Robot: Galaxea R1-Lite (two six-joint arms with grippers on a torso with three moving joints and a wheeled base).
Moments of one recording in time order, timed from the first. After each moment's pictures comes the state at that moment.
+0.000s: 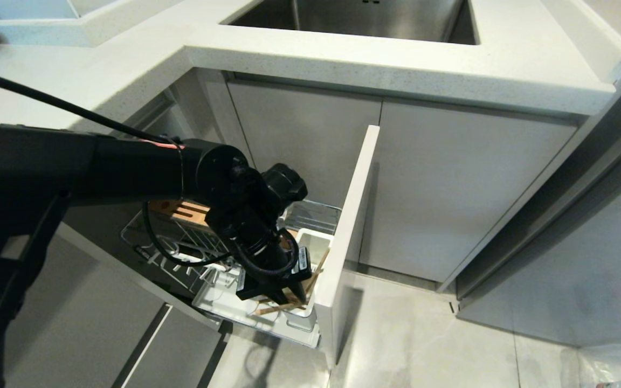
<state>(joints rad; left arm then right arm) -0.60 2.06 -1.73 0.94 -0.16 -0.69 0.00 0.00 0.00 0.00 -0.02 0.05</state>
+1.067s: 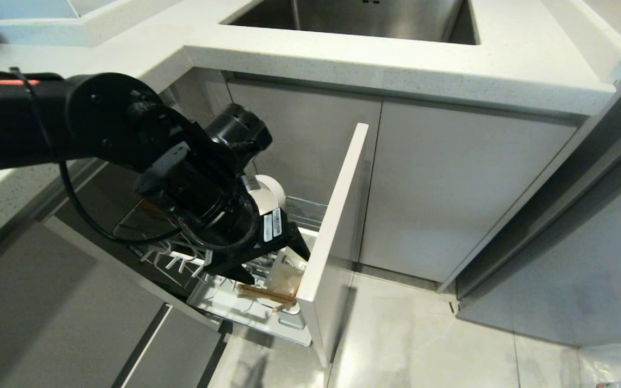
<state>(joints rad) -0.61 1.84 -1.73 0.95 -0.11 -0.71 0.00 0.00 0.00 0.00 -0.02 0.05</state>
